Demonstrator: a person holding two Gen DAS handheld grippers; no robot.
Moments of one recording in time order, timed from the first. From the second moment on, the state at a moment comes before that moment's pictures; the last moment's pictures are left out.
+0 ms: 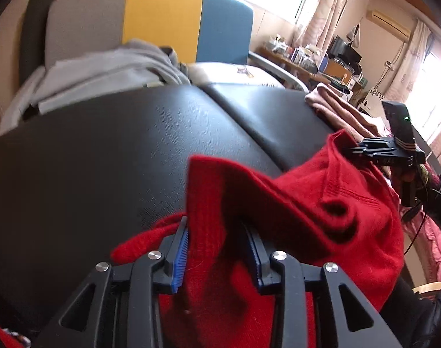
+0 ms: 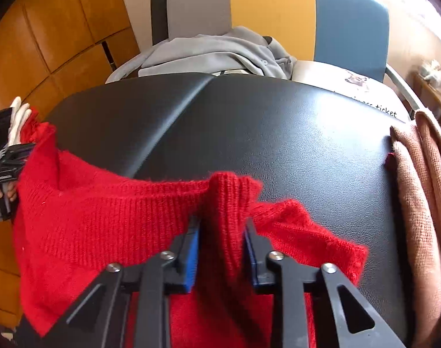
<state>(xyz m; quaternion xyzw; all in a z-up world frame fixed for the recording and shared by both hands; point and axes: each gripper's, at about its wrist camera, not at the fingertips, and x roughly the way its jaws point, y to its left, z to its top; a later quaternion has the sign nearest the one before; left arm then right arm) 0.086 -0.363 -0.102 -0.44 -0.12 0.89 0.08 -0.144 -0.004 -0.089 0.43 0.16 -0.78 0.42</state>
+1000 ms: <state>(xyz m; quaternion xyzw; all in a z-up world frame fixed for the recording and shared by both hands) 0.231 -0.380 -0.118 -0.34 -0.38 0.86 -0.01 -0.096 0.057 -0.067 0.39 -0.01 -0.83 0.39</state>
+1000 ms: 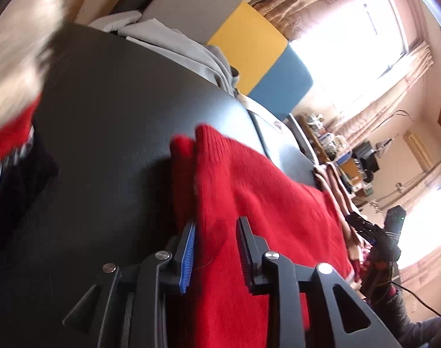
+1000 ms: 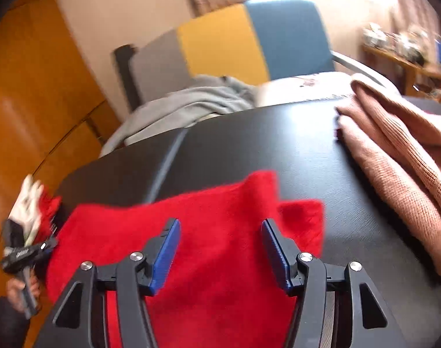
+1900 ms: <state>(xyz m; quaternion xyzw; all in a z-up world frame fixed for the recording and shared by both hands) 0.294 -0.338 -0.084 -0.30 -0.36 0.87 -0.12 -0.016 0.110 -0.103 0.45 -0.02 -0.79 0.42</state>
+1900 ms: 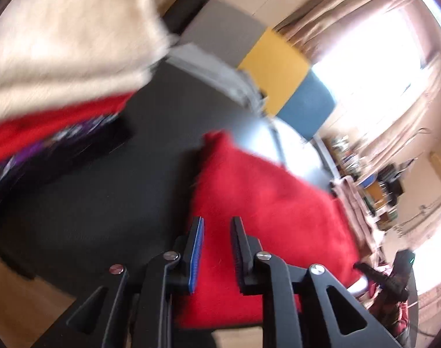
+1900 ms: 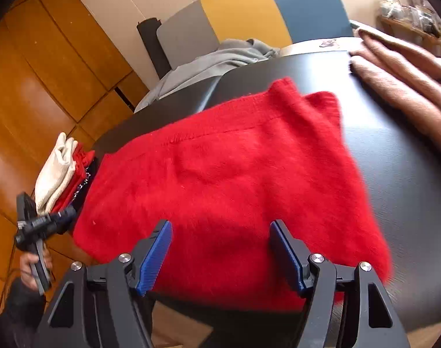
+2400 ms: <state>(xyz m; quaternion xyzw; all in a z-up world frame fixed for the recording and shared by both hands) 0.145 -0.174 -0.091 -0.41 -0.13 0.90 0.08 -0.049 0.164 -0.118 0.46 -0.03 -0.79 0.39</state>
